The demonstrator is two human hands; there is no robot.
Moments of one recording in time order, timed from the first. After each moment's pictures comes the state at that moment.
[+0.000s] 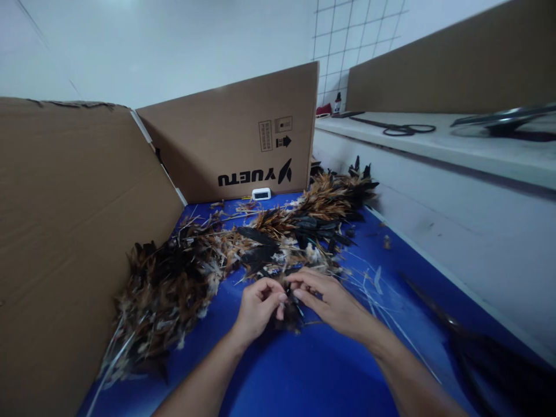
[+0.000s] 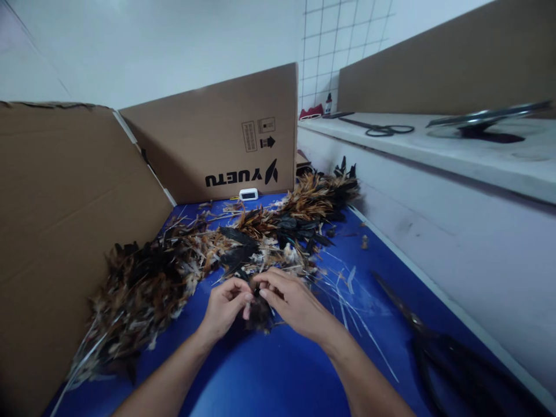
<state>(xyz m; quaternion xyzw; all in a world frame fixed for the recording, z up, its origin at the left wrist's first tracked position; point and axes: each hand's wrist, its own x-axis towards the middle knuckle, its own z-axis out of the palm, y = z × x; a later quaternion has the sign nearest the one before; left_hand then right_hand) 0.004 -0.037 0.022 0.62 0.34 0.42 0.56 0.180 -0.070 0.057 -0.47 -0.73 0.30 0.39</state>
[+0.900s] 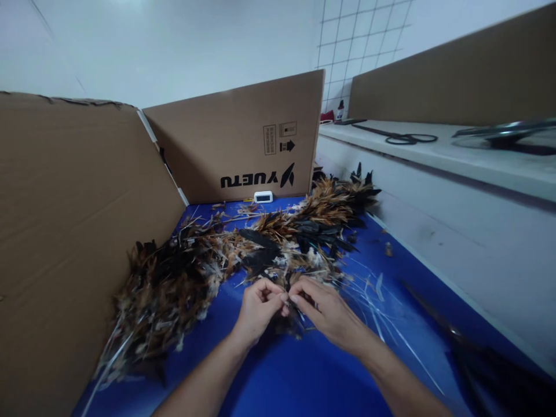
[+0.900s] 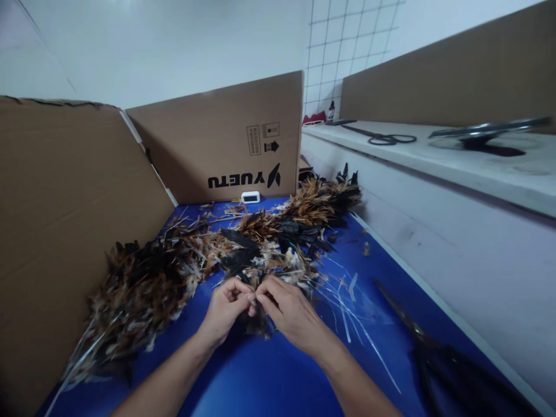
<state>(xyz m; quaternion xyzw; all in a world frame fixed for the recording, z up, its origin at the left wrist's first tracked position) 0.008 -0.037 0.023 0.53 0.35 0.44 0.63 0.168 -0.075 0.055 -0.48 -0.75 0.25 0.38</state>
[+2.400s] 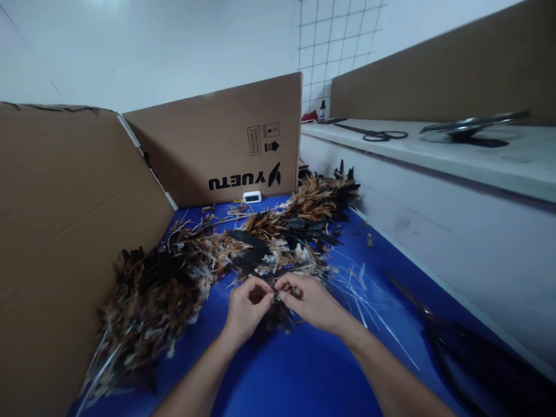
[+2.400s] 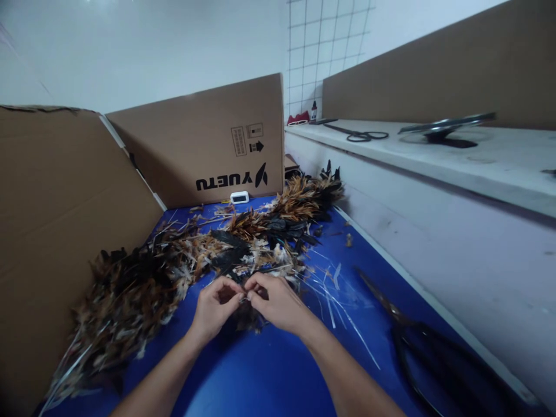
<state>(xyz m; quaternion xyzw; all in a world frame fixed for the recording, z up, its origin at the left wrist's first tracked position) 0.000 -0.034 0.023 0.72 0.38 0.43 0.39 0.170 -0.066 0.043 -0.51 -0.71 0.31 0.38</state>
